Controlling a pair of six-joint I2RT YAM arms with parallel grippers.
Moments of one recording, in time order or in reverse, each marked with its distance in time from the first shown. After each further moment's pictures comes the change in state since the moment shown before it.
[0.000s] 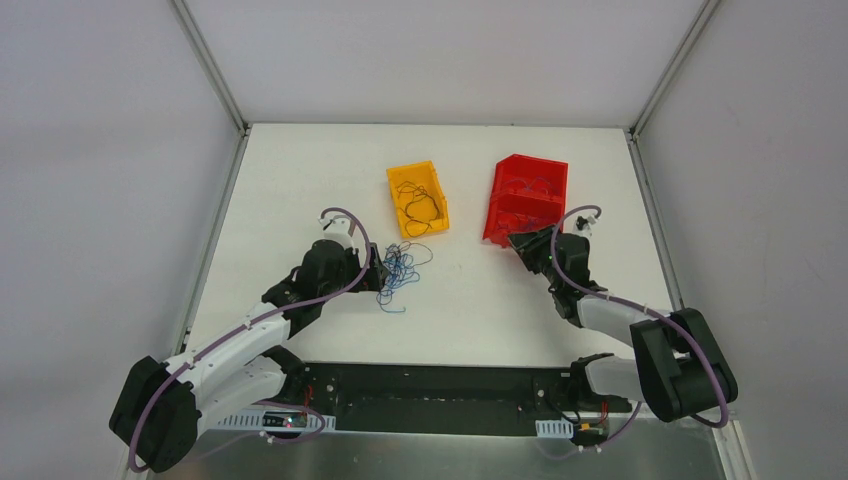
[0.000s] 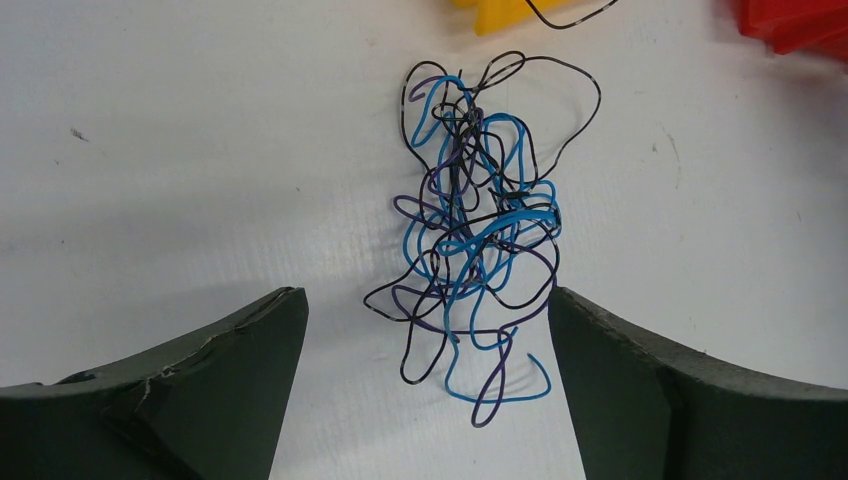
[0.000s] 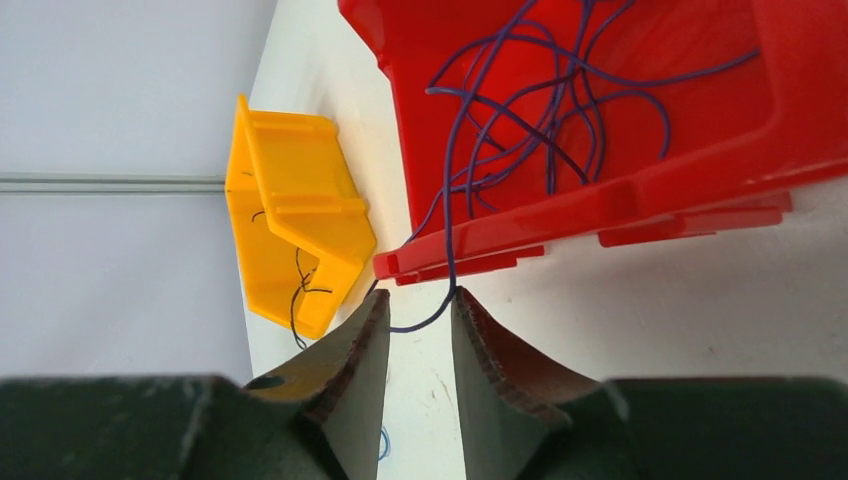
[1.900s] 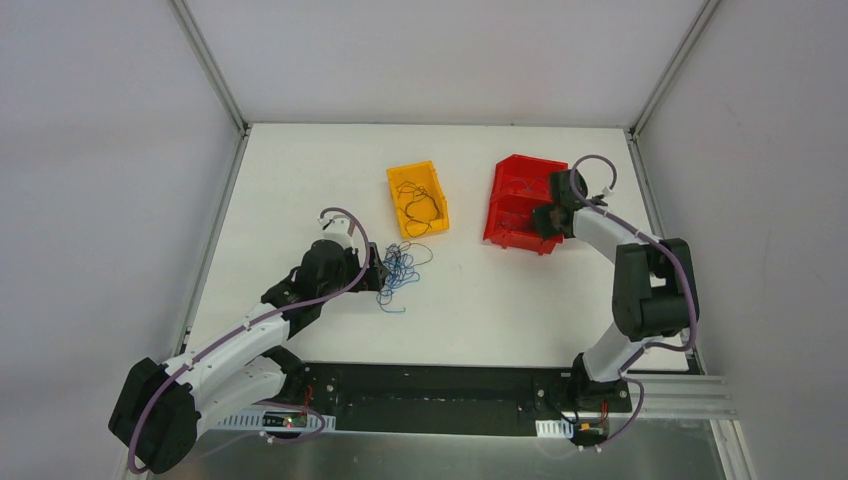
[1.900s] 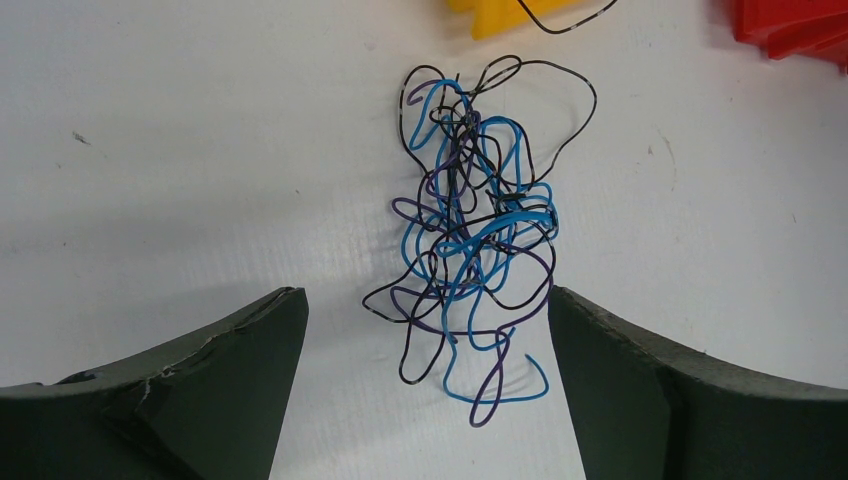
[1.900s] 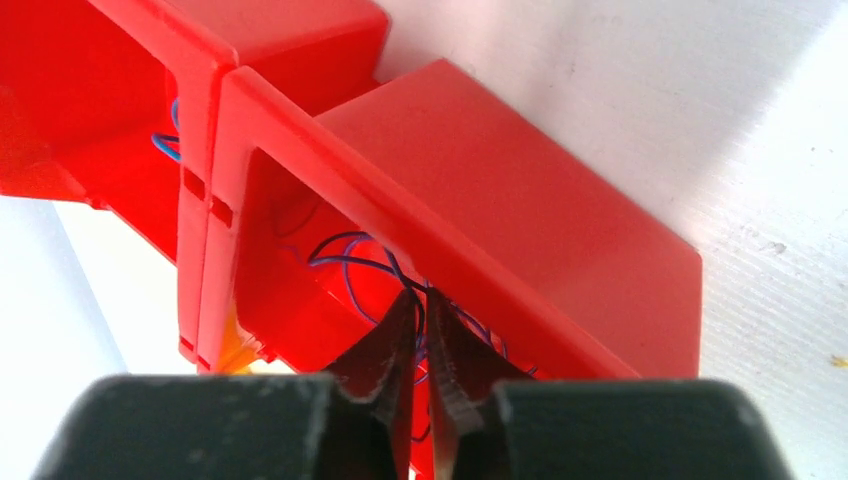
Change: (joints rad) left arm 0.000 -0.008 0.000 0.000 -0.001 0.000; right arm -0.146 0.412 0.706 -0.917 0.146 0.292
